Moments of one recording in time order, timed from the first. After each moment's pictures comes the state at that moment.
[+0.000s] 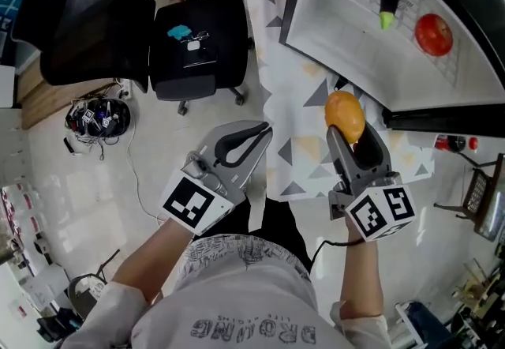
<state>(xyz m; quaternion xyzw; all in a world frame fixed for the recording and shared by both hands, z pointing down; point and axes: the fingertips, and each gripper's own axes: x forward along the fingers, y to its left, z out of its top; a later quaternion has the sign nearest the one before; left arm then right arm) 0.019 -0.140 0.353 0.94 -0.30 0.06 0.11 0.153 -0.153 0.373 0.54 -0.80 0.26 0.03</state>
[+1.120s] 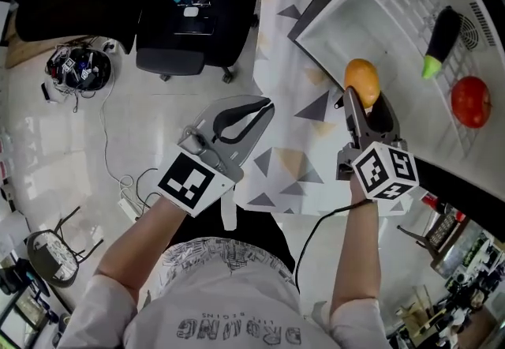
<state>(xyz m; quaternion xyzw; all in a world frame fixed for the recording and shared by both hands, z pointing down) 0.034 -0.215 0.419 0.91 -0.39 0.05 0.14 0.200 -0.292 0.462 0.53 -0.81 0.21 0.12</state>
